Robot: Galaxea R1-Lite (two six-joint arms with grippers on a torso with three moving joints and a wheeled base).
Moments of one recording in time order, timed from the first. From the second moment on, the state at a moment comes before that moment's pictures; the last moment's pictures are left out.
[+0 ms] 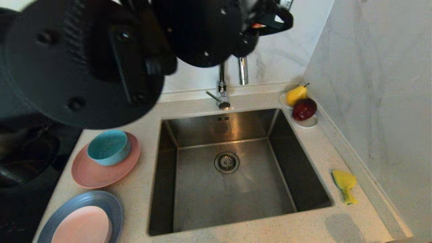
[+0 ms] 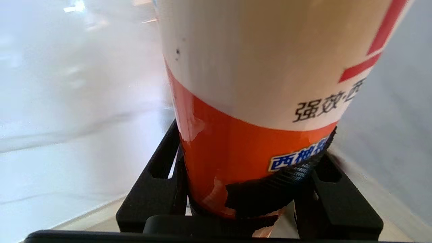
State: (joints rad) left arm -1.00 1.89 -1.92 -0.38 0.63 0.47; right arm 0.00 0.00 0.00 0.00 0.00 0.02
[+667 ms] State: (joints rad) left arm -0.56 1.65 -1.82 -0.21 0.63 0.24; right arm 0.00 0.00 0.00 0.00 0.00 0.02
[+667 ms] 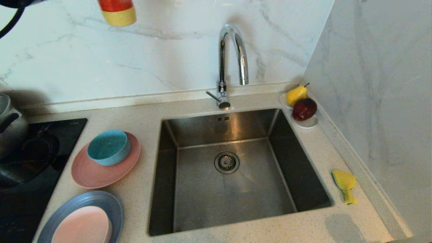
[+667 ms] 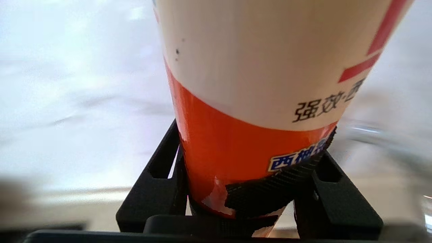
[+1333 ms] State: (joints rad) left arm -0.25 1.62 -1.42 -0.38 0.78 0.01; right arm 0.00 0.00 0.00 0.00 0.00 0.02
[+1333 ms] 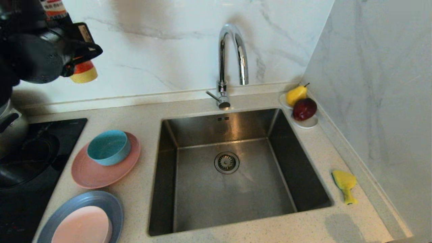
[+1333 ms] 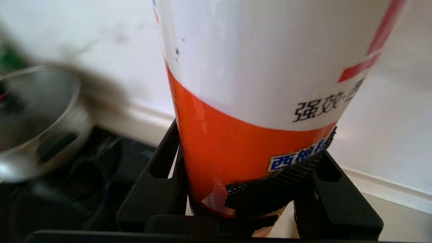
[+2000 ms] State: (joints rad) left arm -0.22 1.97 -1.35 -0.80 0.95 -0.01; right arm 0.00 0.00 0.00 0.00 0.00 0.02
